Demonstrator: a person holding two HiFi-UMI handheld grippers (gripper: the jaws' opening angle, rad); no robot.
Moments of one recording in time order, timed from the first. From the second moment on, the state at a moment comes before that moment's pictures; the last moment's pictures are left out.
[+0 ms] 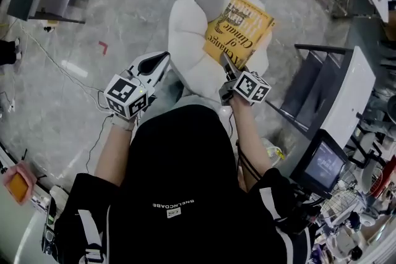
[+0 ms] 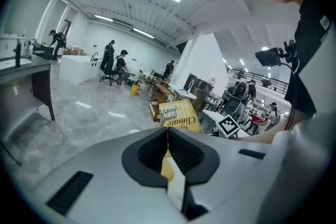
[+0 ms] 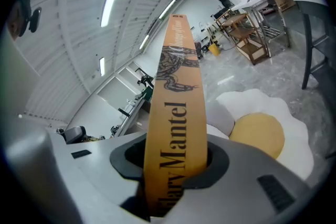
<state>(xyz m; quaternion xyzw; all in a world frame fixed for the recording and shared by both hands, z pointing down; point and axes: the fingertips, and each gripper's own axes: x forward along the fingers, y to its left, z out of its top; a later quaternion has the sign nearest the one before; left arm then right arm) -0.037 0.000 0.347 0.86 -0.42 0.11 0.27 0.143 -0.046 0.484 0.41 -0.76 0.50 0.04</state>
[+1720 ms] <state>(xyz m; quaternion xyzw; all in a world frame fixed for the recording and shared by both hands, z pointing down) -0.135 -0.033 0.513 0.80 -0.45 0.13 0.37 0.085 -0.097 0.787 0.41 -0.68 0.56 0.25</state>
